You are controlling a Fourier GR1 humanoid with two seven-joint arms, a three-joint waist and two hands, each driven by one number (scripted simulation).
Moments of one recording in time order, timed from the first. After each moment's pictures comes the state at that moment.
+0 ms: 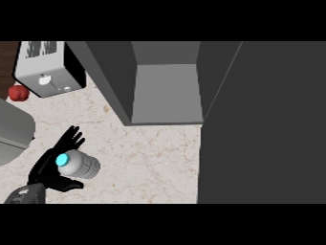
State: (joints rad) left arm -0.33 0.28 0.28 -0.40 -0.02 -0.62 -0.62; right arm 0.66 -0.08 0.22 -2.23 -0.25 0.25 -0.18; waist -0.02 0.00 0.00
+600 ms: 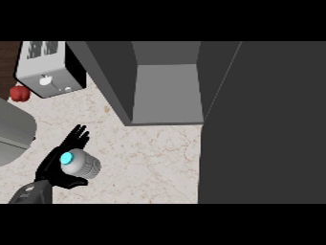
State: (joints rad) left arm -0.36 0.26 0.28 -0.35 0.04 -0.69 -0.58; right arm 0.63 -0.07 0.24 -2.20 -0.24 0.24 -0.18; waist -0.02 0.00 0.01
